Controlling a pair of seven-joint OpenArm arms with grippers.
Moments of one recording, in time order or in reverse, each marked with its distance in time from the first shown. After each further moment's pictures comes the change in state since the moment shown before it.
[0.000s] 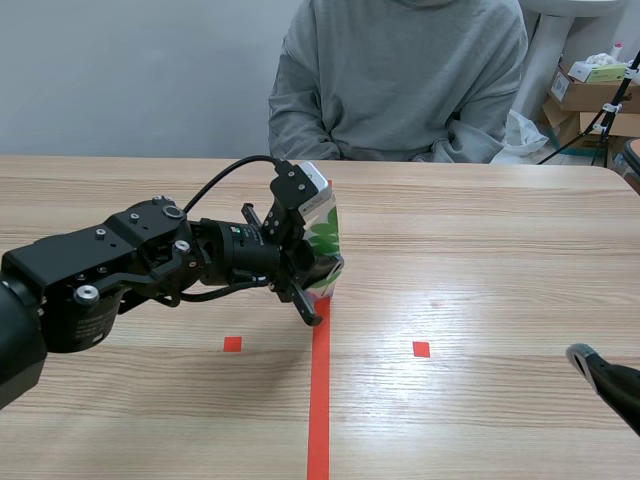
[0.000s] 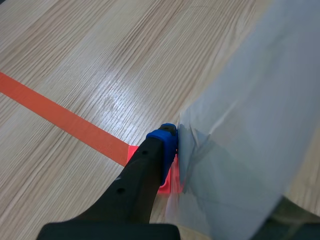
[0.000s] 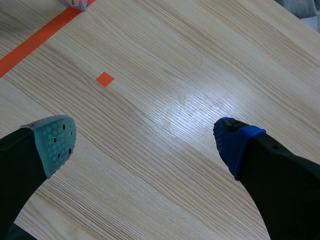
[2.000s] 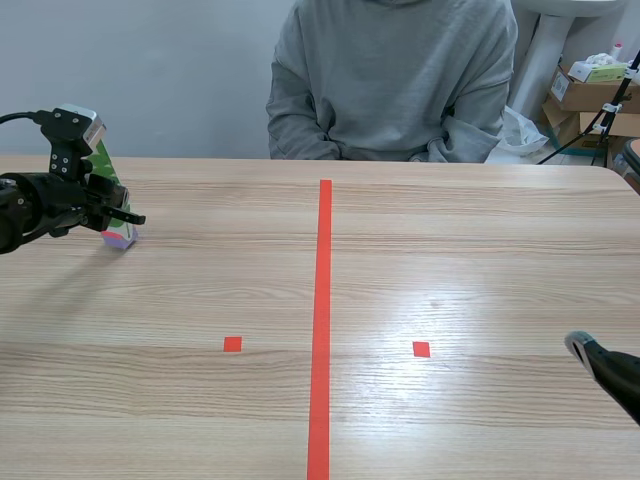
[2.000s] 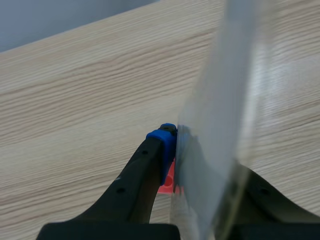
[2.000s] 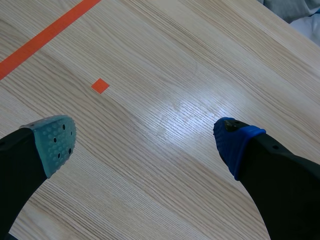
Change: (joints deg) left arm -9.8 -9.2 -30.8 -23.4 5.0 11.0 -1.1; right arm 1.4 0.0 0.0 0.0 0.0 0.0 -0.2
